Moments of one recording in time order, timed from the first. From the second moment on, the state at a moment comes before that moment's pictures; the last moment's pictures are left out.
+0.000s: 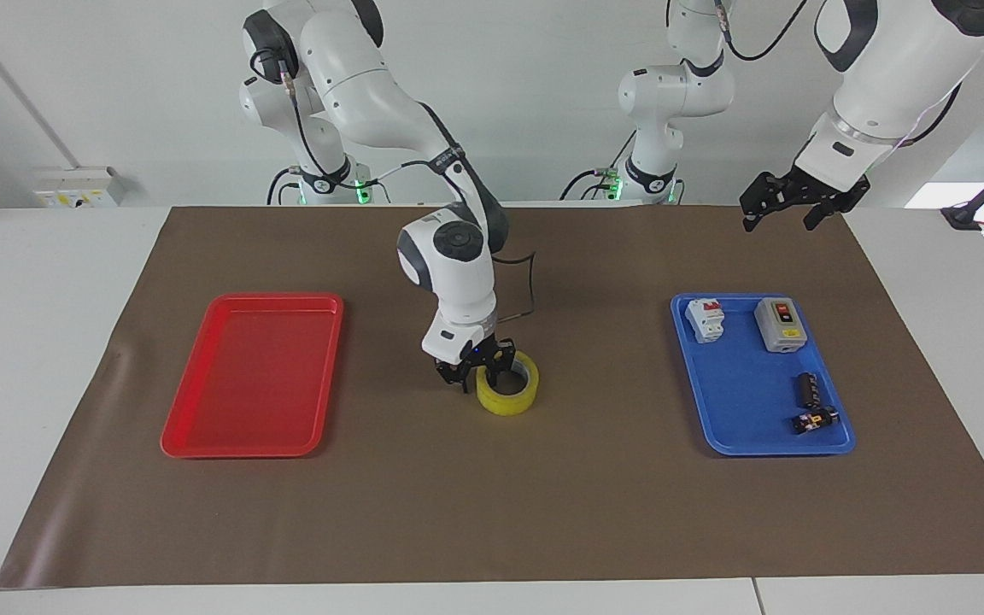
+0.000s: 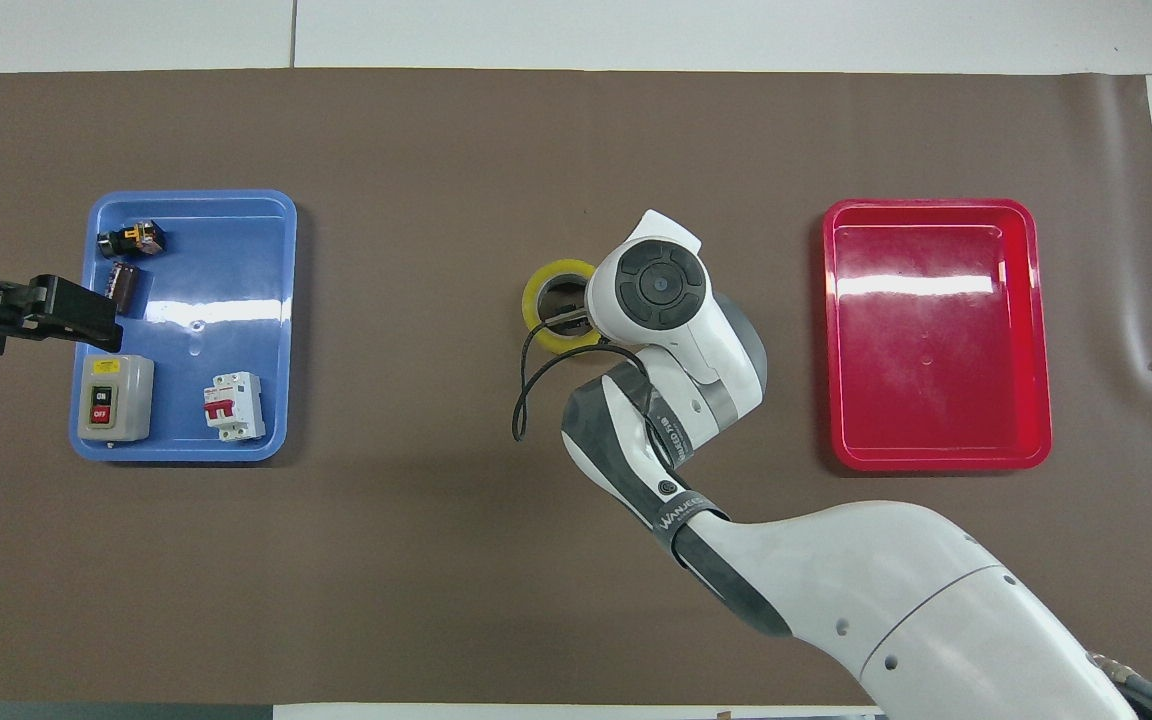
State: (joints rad) left arm -0.04 -0.01 -0.06 -1.59 -0.01 1.46 -0.04; right arm 0.51 0.54 0.02 -1.72 -0.04 2.42 0.35
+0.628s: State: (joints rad) left arm -0.04 -0.01 -0.06 -1.59 -0.01 1.46 -0.04; right arm 0.35 0.31 0.01 -1.63 -0.06 1.91 0.23
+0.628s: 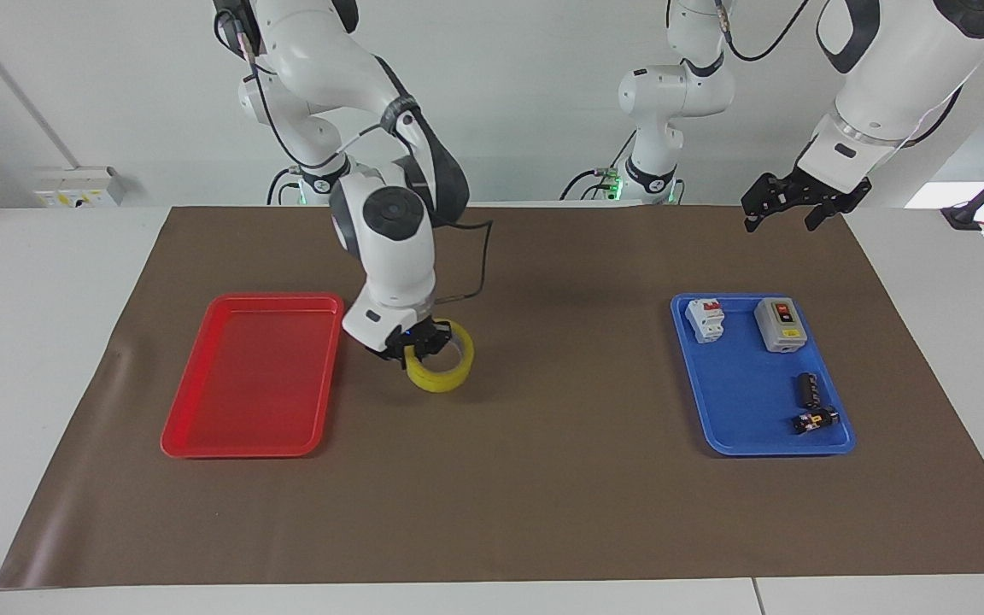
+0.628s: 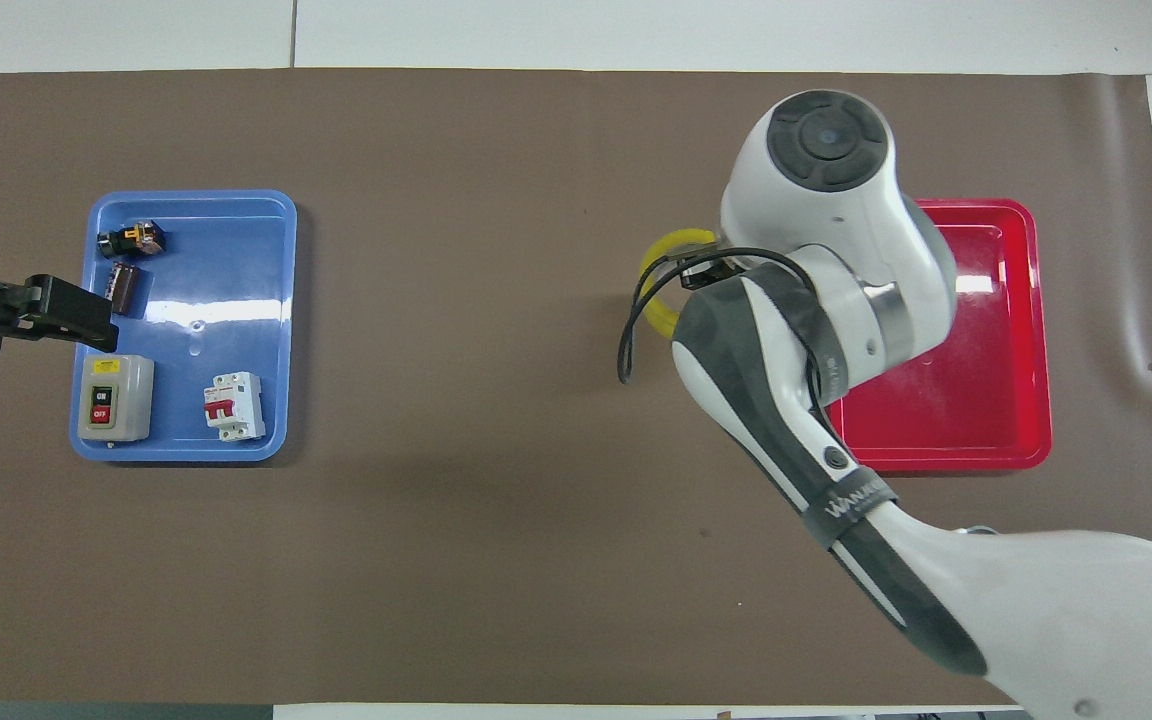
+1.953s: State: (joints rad) left arm -0.04 -0.01 -0.06 -1.59 -0.01 1.46 -0.04; right arm -0.16 0.11 0.01 -2.31 -0.06 2.62 -0.43
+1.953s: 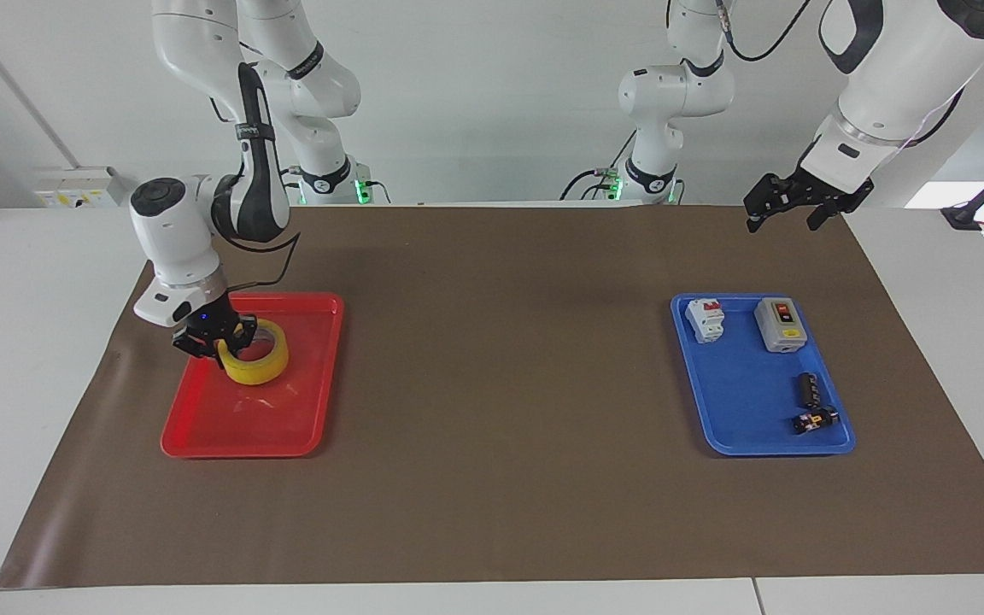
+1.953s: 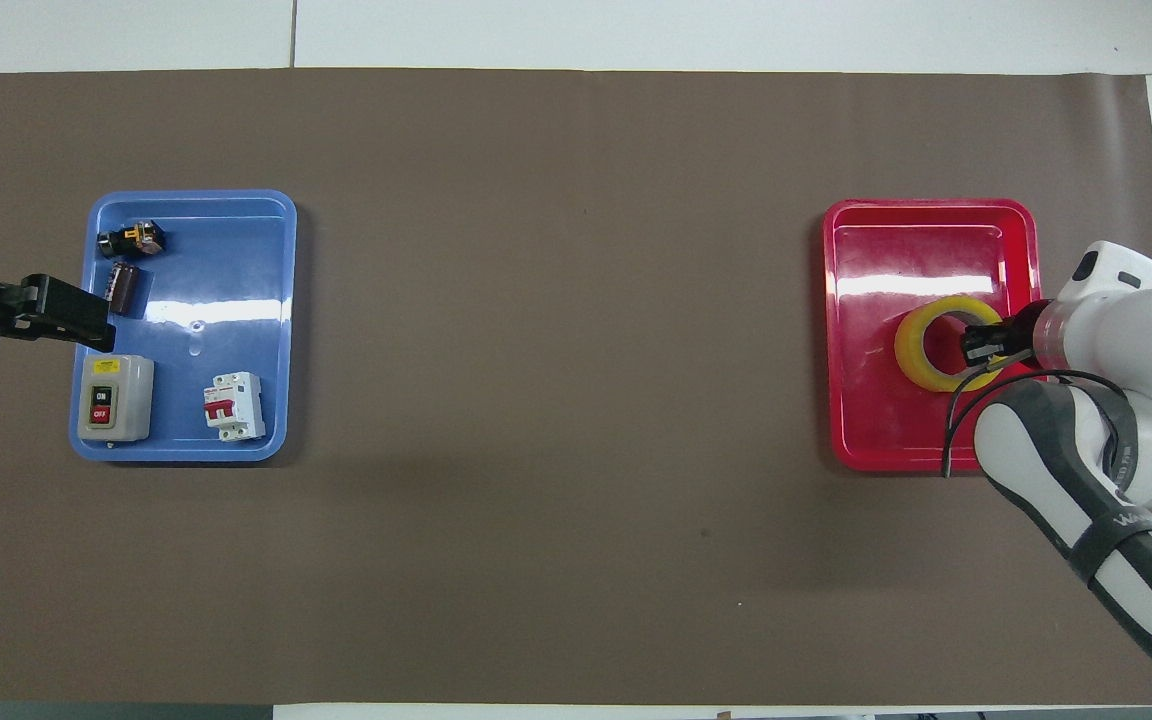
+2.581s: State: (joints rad) left arm -0.04 -0.01 -0.06 -1.59 -0.01 1.46 -0.04; right arm -0.15 0.11 0.02 -2.33 -0.06 2.66 -0.42
